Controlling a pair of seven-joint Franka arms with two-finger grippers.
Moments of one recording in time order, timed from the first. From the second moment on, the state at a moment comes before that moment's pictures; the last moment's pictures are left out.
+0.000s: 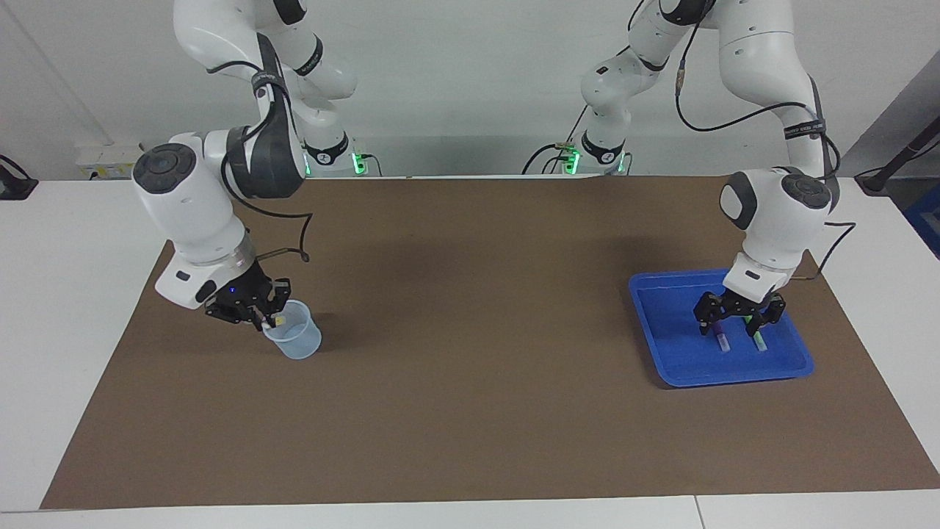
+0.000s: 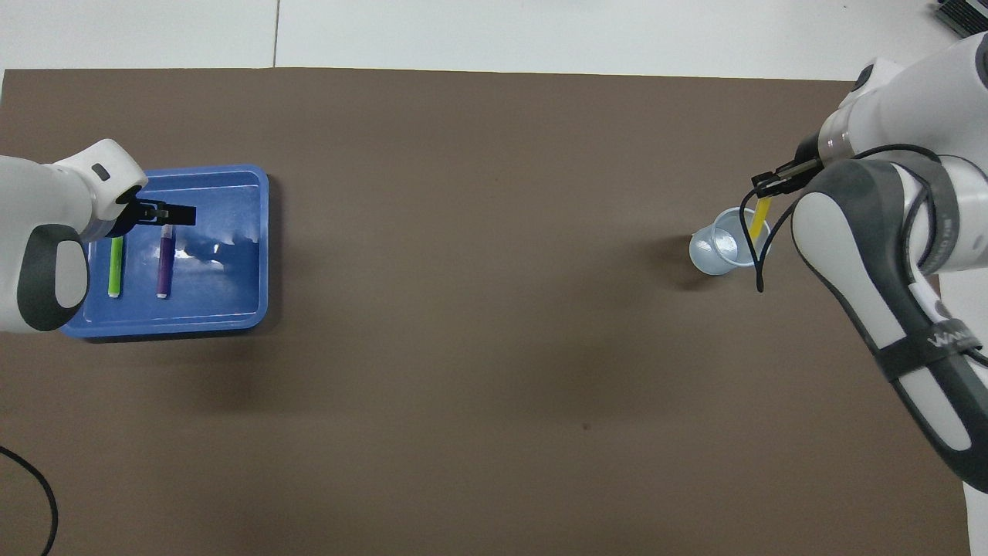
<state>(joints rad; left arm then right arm) 0.49 0.32 -0.44 -1.94 0.20 2.47 0.09 -0.15 0.29 0.22 -1.59 -0.08 1.96 -0.19</state>
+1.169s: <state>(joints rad) 0.43 0.25 -0.49 -1.86 -0.11 2.06 -0.18 -0.08 0.15 0.27 -1.48 0.33 1.78 0.40</state>
